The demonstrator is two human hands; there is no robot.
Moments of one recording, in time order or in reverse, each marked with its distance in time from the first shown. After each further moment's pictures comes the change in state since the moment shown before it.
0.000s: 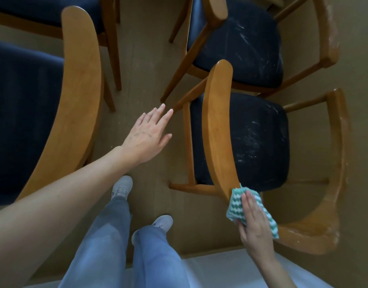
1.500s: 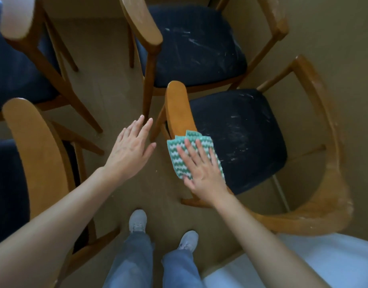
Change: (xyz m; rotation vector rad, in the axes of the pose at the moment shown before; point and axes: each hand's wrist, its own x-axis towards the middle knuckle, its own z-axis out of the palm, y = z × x) left_hand 0.070 0.021 -0.042 0.100 -0.041 0.124; right_hand 0.171 -0.083 -0.019 -0.118 0.103 -0.052
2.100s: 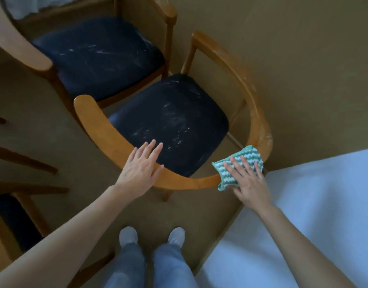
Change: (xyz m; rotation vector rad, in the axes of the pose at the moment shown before) left_hand -0.025 0.160 0.052 0.211 -0.253 0.456; right_hand -0.252 0.131 -0.009 -0.067 -0.031 0.546
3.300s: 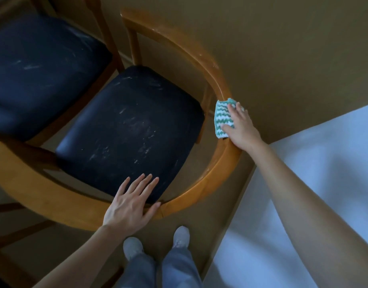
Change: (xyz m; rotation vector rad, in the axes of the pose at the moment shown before) left_hand 0.063 0.043 0.080 0.318 -0.188 0.190; right_hand 0.118 0.124 -0.023 0.669 -0.109 0.571
